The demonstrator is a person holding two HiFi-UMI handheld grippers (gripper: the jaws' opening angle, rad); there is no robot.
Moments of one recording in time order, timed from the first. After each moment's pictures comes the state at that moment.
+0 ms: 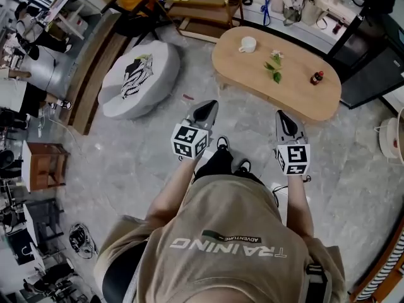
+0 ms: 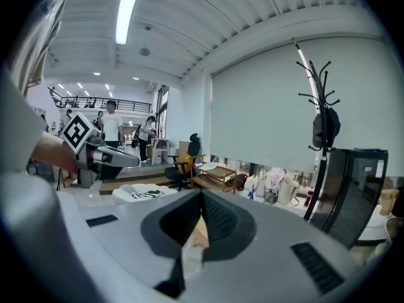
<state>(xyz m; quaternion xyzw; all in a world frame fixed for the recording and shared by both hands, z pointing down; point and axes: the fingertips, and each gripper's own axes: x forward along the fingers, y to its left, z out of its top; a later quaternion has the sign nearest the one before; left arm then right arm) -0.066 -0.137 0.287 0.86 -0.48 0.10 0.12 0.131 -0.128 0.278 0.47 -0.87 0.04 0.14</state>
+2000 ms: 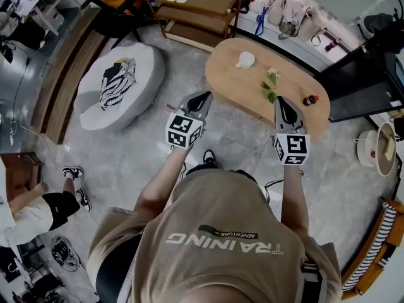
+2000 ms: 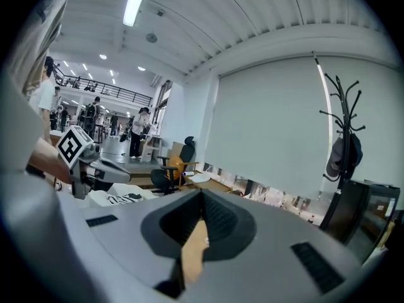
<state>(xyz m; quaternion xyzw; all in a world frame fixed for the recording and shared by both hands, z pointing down) -0.170 -0.303 0.309 0.88 -0.45 0.07 0.12 0.028 -0.302 0.234 0.50 -0.85 -0.03 0.16</state>
